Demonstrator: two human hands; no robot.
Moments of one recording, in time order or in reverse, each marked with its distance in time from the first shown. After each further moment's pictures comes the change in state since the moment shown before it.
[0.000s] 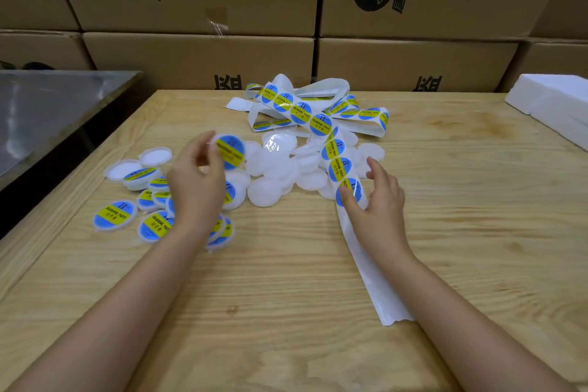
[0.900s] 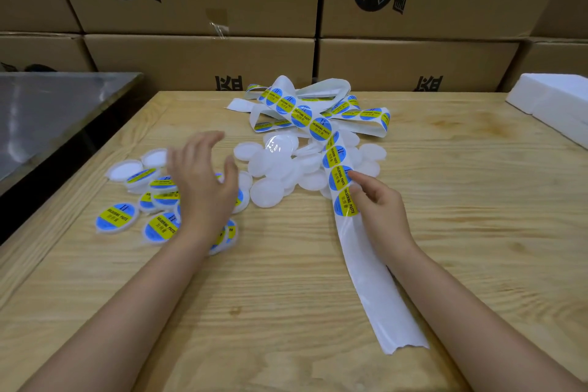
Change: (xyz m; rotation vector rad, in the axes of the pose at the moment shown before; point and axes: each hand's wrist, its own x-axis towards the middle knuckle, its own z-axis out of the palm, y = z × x) left_hand -0.001 -0.005 -0.002 0.358 -0.056 0.373; right_hand 0.007 0.004 0.001 0.461 -0.120 0.206
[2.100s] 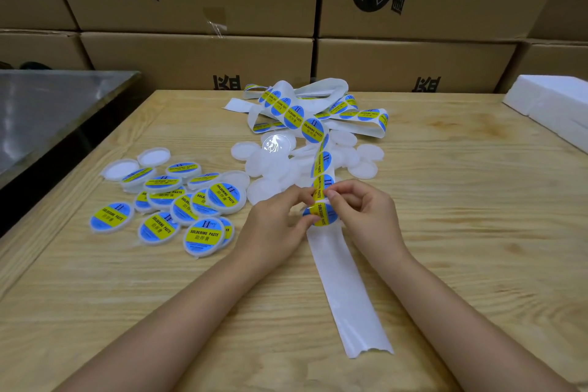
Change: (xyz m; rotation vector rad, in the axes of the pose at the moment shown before) left_hand -0.055 0.048 0.028 -0.359 -0.489 0.093; right_hand -0.020 -0.021 0.011 0.023 -0.111 -0.139
